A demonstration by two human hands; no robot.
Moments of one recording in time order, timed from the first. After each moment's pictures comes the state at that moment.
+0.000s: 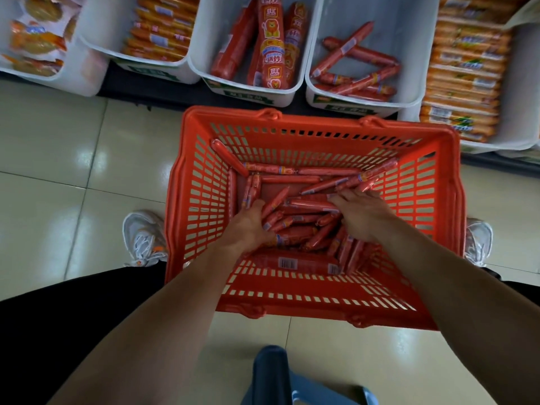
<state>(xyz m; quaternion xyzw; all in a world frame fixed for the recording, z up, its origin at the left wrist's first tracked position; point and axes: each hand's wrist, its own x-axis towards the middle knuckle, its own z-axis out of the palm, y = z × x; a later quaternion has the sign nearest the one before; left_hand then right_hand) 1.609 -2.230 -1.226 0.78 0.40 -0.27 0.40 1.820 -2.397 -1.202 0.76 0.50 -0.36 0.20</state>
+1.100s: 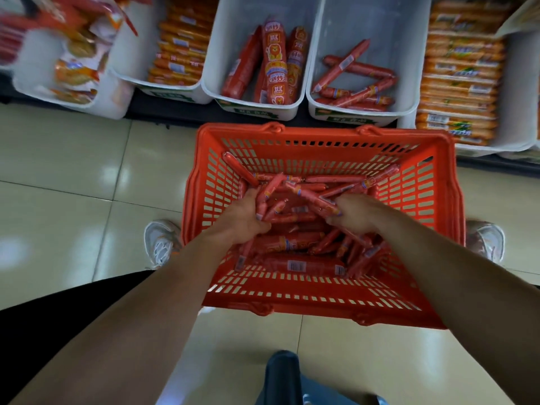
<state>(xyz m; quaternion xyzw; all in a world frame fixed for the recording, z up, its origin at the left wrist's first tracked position) 1.612 -2.194 -1.163 0.79 0.39 -0.23 0.42 1.823 -2.373 -1.189 0.76 0.46 -0.45 0.05</state>
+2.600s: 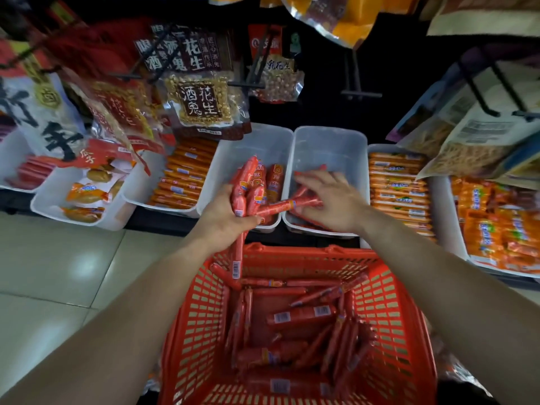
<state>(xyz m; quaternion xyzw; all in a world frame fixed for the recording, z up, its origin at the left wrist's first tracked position) 1.736 -2.102 -1.024 0.78 0.37 0.06 0.50 1.944 -2.259 -1.046 0.83 0.52 -0.18 -0.11</state>
